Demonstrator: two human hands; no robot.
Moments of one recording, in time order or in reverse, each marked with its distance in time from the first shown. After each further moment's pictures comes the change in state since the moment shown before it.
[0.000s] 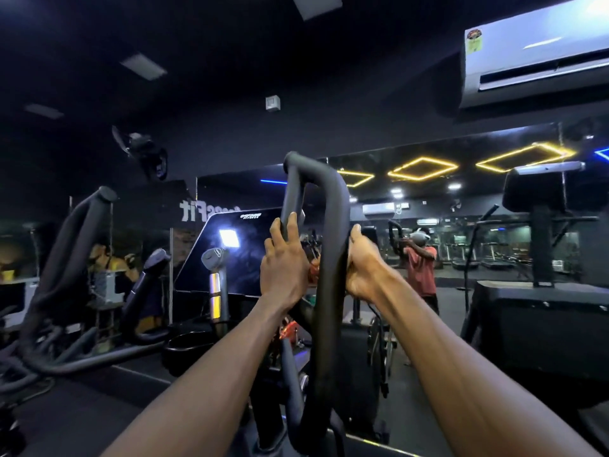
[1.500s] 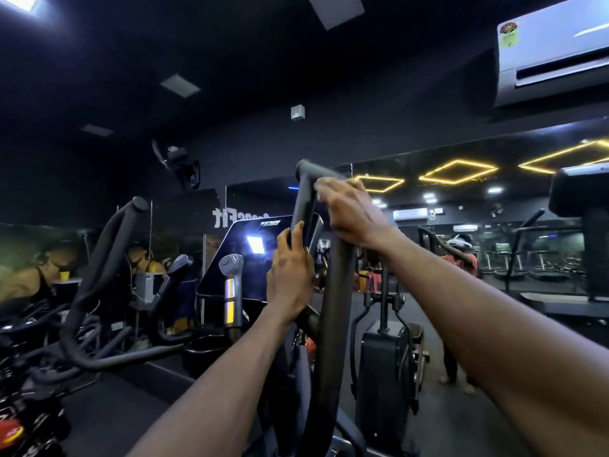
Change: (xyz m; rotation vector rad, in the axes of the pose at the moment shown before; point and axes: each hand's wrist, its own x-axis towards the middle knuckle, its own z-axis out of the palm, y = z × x) left_hand 0.000 -0.001 -0.001 -0.139 0.072 -0.066; right_hand 0.055 -0.072 0.025 -1.583 -0.060 -1.410
